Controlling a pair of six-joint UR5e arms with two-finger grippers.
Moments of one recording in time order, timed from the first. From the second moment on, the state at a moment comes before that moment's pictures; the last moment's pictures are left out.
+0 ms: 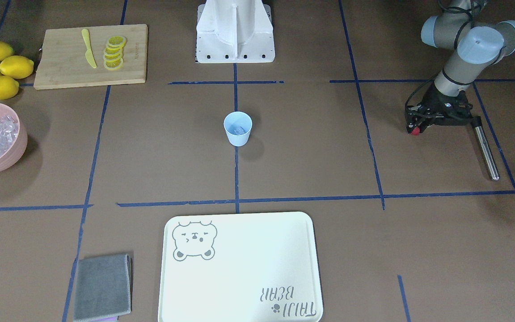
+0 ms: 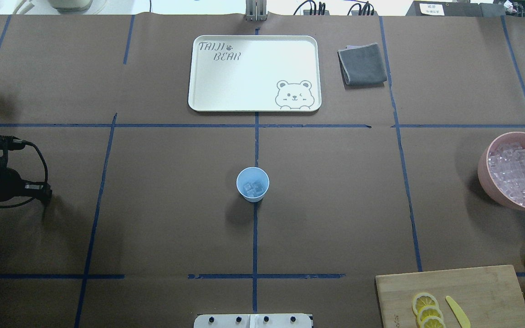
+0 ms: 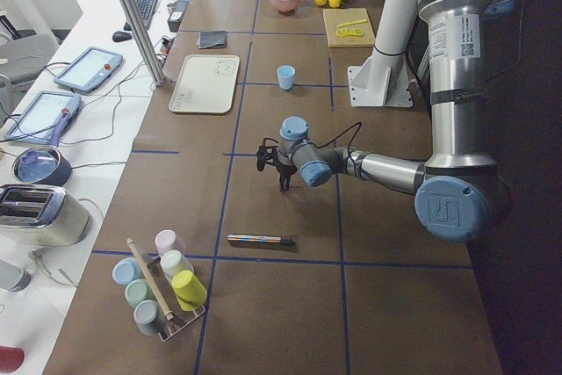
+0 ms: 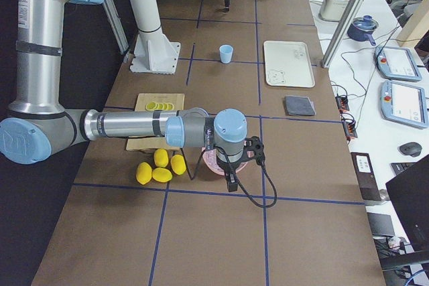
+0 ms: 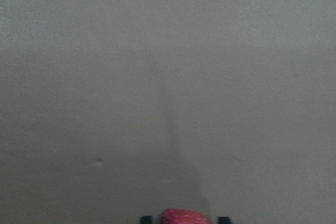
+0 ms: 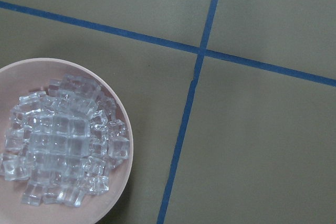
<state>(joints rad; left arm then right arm) -0.75 -1.44 -1.76 -2.25 -1.97 -1.02 1.58 -1.71 1.79 -1.62 2.35 -0.21</state>
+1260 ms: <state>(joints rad) -0.65 -2.09 -2.10 -1.25 -1.97 -1.10 1.58 -1.73 1.81 -1.62 2.35 -0.21</state>
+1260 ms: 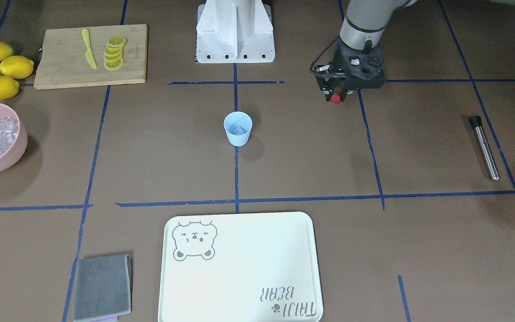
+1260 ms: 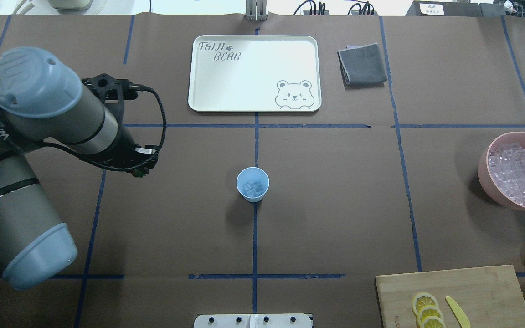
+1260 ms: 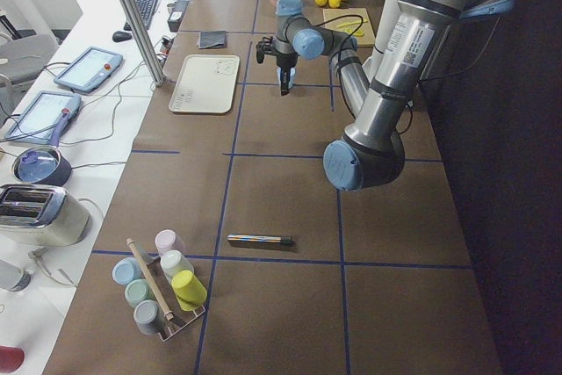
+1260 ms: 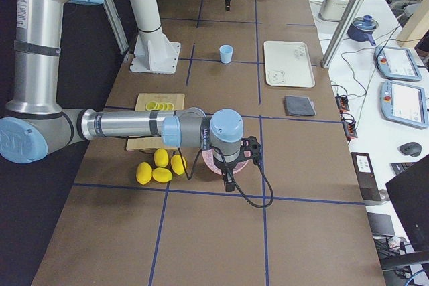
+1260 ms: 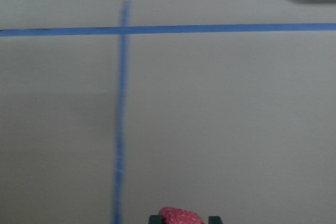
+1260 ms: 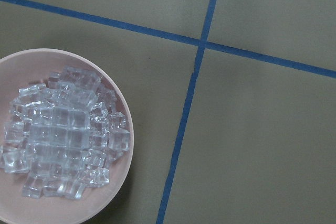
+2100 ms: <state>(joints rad) -0.50 -2.50 -1.76 -1.25 -1.89 -1.32 1.58 -1.74 1.82 -1.62 2.35 -0.22</state>
